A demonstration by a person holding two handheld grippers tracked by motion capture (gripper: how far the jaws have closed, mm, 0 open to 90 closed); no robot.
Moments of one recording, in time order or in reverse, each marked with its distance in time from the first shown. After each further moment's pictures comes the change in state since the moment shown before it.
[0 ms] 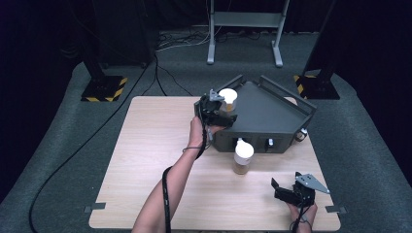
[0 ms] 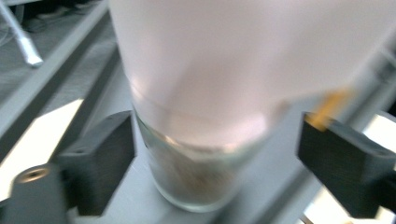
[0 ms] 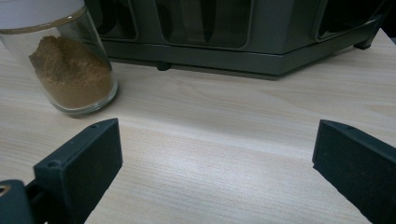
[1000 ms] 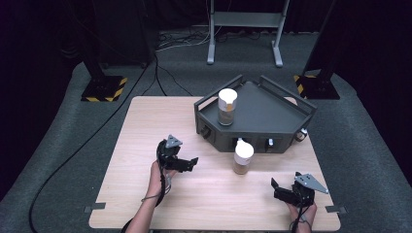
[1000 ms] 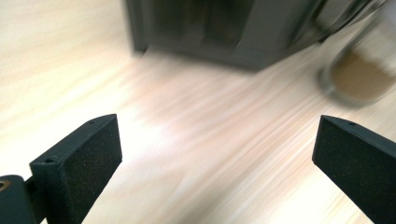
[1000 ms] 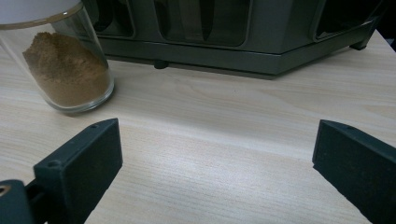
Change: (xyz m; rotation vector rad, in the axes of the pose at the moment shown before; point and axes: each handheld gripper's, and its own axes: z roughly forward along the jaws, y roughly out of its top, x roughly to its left) left arm 0.017 -0.156 -0.087 0.127 0.111 -0.113; right arm 0.005 0.001 0.001 0.006 -0.018 -0.013
